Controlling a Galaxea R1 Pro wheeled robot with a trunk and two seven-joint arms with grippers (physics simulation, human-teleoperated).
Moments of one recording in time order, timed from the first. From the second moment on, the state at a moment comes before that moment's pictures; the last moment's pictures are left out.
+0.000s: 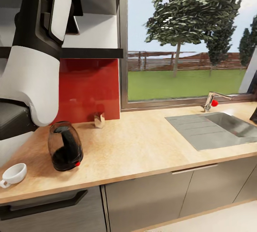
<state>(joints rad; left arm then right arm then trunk) -1.84 -0.11 -0.10 -0.92 0.14 0.93 0.46 -0.04 -0.09 0.01 0.05 0.82 -0.29 0.00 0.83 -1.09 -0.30</state>
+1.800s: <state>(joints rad) -1.83 -0.12 -0.10 -0.99 0.16 0.93 0.39 -0.04 -0.09 0.01 0.03 0.81 -0.29 0.00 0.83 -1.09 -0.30</state>
